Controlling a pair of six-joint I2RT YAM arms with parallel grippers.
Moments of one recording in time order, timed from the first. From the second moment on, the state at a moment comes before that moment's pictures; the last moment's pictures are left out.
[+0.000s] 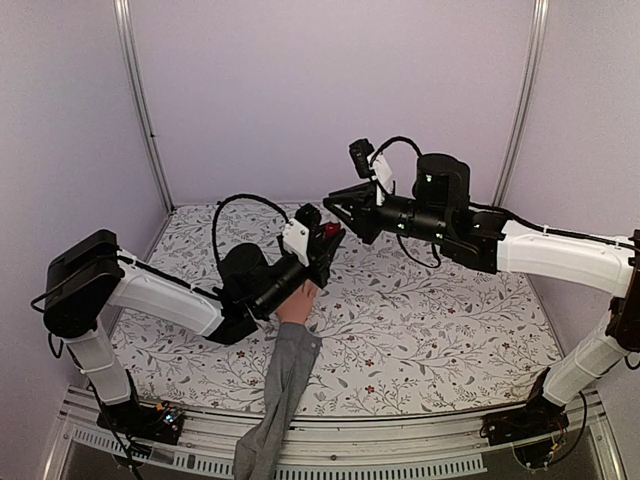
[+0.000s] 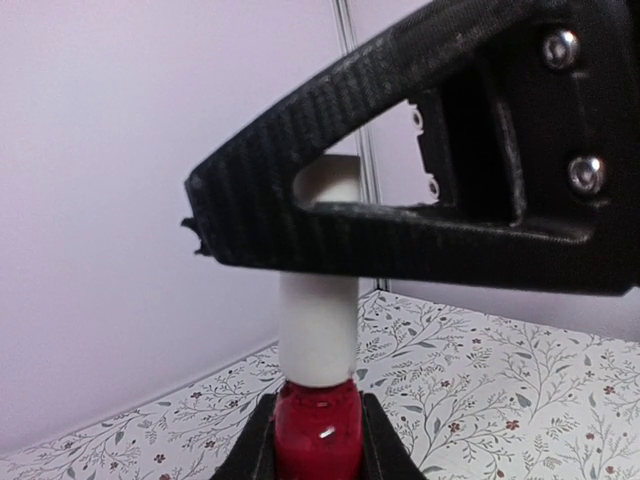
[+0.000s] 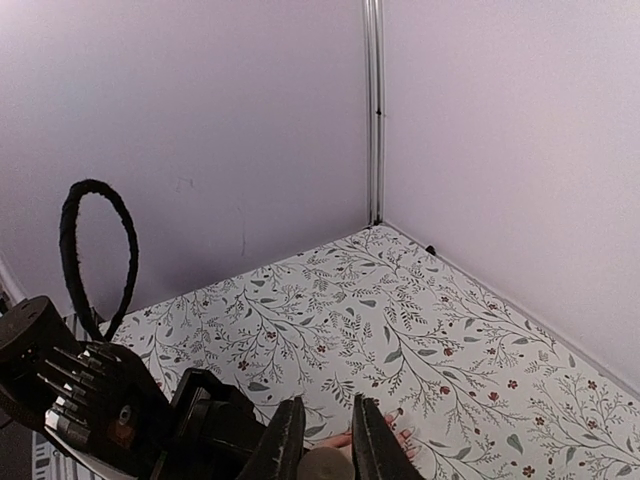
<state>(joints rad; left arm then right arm) -1.03 1.77 0.84 1.17 -0.28 0.19 0.89 1.52 1.21 0.21 -0.17 0.05</state>
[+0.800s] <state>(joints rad) -0.93 1.56 0.75 1.06 0.29 0.13 0.88 1.33 1.11 0.15 -0.51 -0.16</state>
